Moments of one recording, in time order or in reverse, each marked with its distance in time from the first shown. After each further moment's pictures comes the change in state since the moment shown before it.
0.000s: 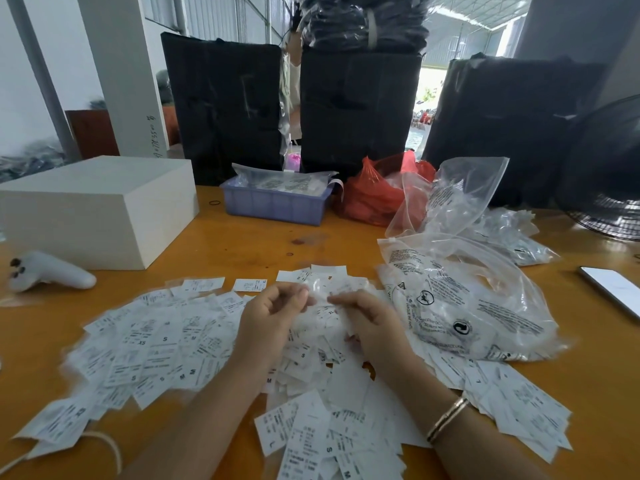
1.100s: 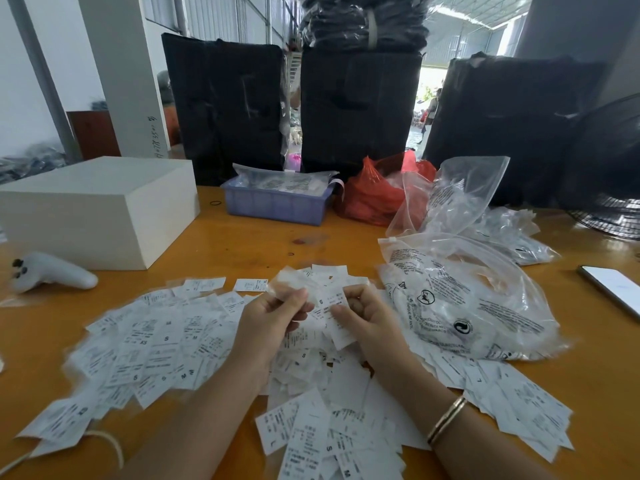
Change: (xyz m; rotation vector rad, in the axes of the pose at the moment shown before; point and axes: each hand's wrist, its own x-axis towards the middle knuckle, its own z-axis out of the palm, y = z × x) left_hand 0.004 -0.001 0.001 -0.133 0.061 -0.246; right_hand 0.000 0.004 0.006 0.214 -0.045 0.118
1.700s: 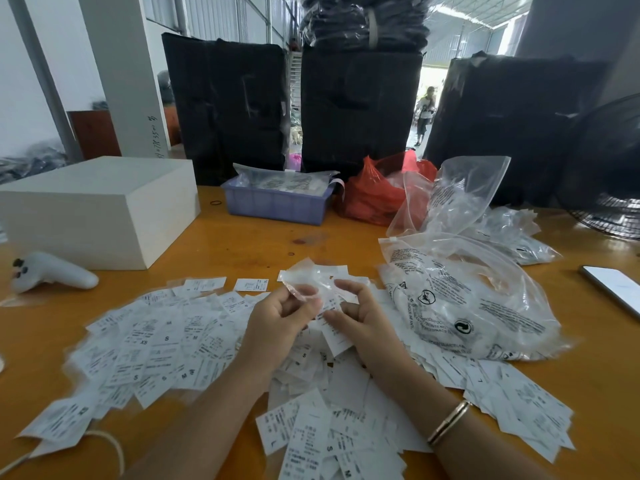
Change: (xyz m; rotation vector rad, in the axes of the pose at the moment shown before) left_hand -0.003 -0.002 0.000 0.179 -0.127 0.162; right_hand -0.001 -0.002 0.002 -0.046 -0.105 0.026
